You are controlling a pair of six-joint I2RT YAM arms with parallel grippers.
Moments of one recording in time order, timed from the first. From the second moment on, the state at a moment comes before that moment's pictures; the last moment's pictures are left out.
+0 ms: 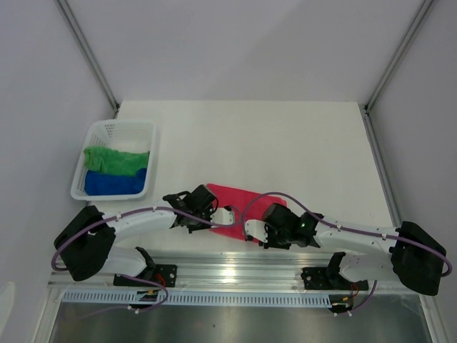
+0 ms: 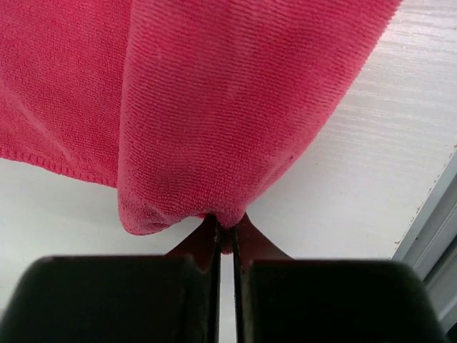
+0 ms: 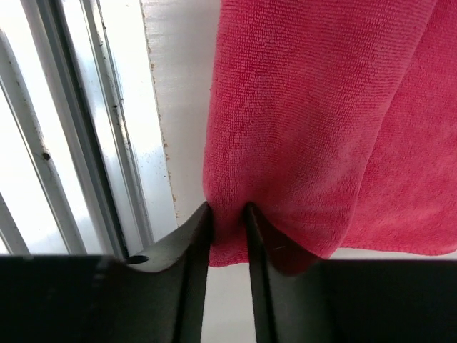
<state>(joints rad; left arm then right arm) -0.83 1.33 0.62 -0.49 0.05 0.67 1.05 1.18 0.55 -0.48 -0.08 -0.50</state>
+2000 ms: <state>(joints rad) -0.40 1.75 1.17 -1.13 0.43 0.72 0.54 1.51 0.85 -0.65 -0.59 -0.52</state>
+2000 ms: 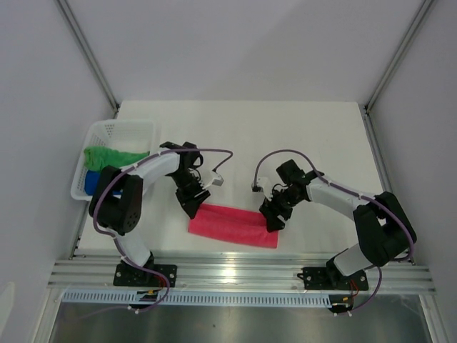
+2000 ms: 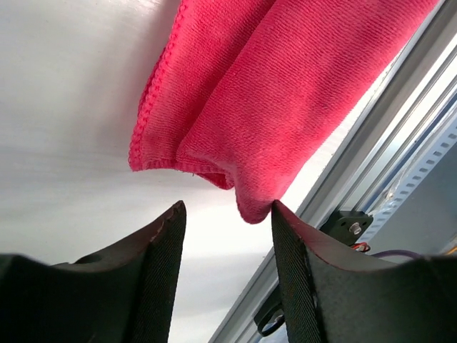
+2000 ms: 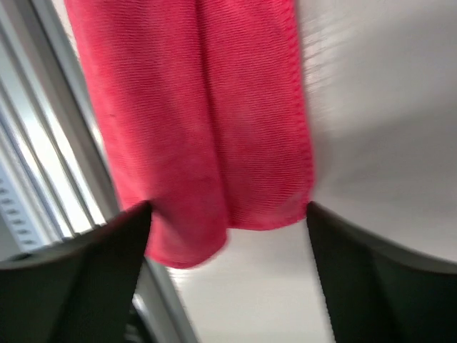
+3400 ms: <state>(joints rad) -0.56 1.13 0.69 -0.68 0.32 0.67 0.82 1.04 0.71 -0.57 0.16 0.46</state>
